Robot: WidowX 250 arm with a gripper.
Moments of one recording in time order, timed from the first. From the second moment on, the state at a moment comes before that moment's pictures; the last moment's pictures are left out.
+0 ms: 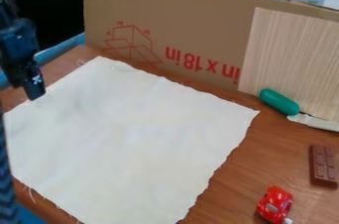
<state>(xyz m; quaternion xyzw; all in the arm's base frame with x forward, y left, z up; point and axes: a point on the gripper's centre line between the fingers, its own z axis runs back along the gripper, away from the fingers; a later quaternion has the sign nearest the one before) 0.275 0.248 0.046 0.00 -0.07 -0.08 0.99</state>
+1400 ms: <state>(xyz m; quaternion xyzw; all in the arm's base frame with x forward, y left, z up) 0.298 0.275 0.002 0.06 -0.05 -0.03 1.00</state>
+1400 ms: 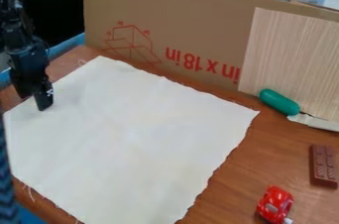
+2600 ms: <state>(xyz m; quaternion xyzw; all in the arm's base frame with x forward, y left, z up) 0.291 0.284 -0.001 0.04 -0.06 -0.03 1.00</state>
